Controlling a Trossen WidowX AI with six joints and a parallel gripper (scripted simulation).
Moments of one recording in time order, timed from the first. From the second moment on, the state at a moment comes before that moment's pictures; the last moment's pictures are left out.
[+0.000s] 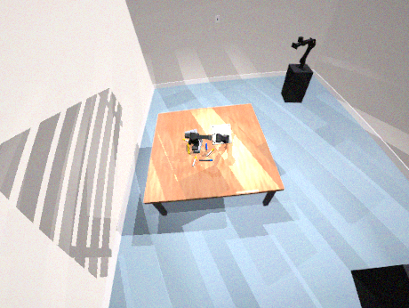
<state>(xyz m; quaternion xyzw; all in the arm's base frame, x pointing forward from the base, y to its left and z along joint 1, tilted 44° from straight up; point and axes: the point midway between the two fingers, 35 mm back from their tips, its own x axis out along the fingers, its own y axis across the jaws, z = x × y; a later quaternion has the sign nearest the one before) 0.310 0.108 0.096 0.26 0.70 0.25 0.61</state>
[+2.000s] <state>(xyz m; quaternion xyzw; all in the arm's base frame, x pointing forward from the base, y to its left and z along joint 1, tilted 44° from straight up) 0.277 0.052 0.046 0.27 0.71 0.24 0.60</state>
